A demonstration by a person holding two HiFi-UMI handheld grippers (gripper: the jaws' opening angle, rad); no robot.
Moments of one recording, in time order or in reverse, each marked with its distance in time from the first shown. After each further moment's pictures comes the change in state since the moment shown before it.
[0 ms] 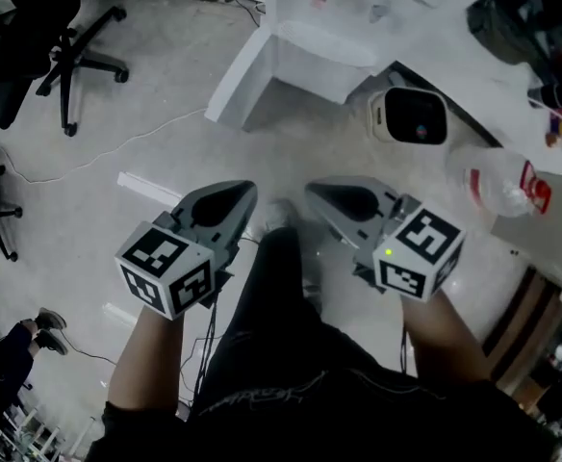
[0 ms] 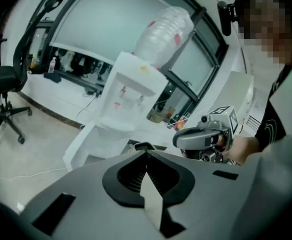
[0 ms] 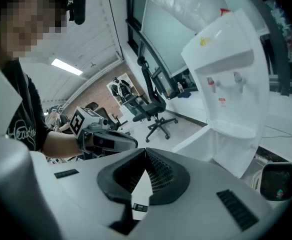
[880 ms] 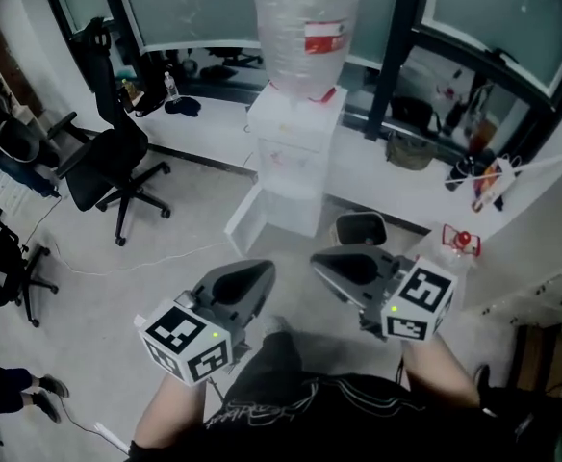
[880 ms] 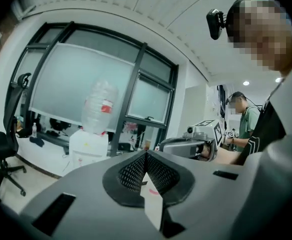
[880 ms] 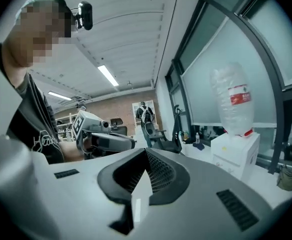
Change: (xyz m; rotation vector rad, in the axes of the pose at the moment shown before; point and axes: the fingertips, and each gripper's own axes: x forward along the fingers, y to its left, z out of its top) left arm -0.226 -0.367 0.123 0.324 -0.377 -0.051; right arm -0.300 0.272 0.122 -0.390 -0.304 0.034
